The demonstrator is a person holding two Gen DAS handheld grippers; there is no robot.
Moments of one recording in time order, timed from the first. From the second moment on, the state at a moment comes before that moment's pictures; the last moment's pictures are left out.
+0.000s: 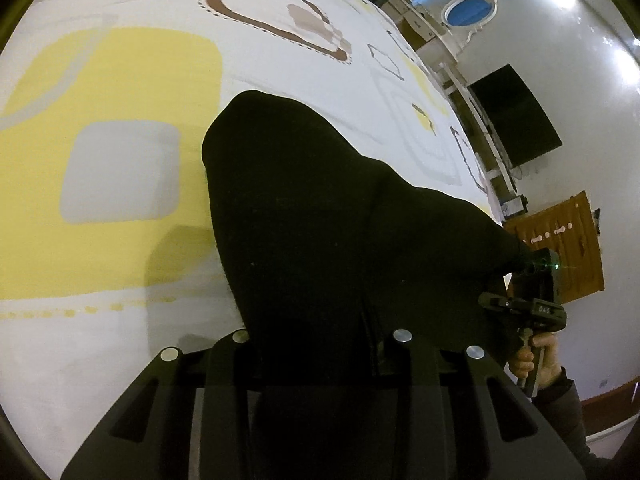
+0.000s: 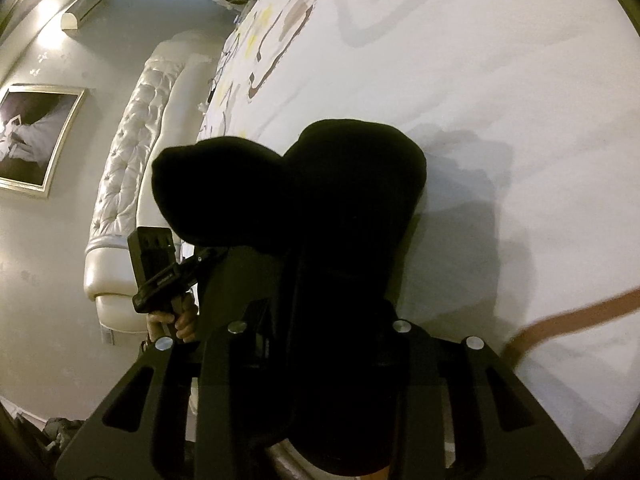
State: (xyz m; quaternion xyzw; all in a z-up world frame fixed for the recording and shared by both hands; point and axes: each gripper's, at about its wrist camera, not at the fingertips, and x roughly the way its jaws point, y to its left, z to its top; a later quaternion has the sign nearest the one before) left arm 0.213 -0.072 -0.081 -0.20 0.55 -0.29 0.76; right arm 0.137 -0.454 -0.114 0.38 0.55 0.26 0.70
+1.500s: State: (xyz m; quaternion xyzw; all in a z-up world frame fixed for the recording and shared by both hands) left arm 0.284 0.094 -0.086 -0.25 0.54 -0.25 0.76; right arm 0.263 -0.331 -0.128 0.39 0.56 0.33 0.66
